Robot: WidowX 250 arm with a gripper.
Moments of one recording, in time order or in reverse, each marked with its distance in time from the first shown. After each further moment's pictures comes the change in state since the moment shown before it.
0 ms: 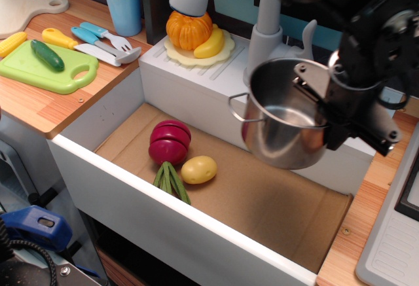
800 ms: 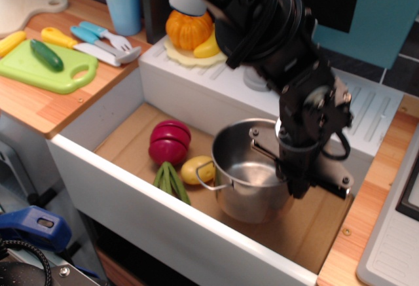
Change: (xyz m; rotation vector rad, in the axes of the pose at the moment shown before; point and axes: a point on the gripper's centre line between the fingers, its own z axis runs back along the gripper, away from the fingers) arm -0.048 -0.002 -0.054 -0.086 -0.013 0.141
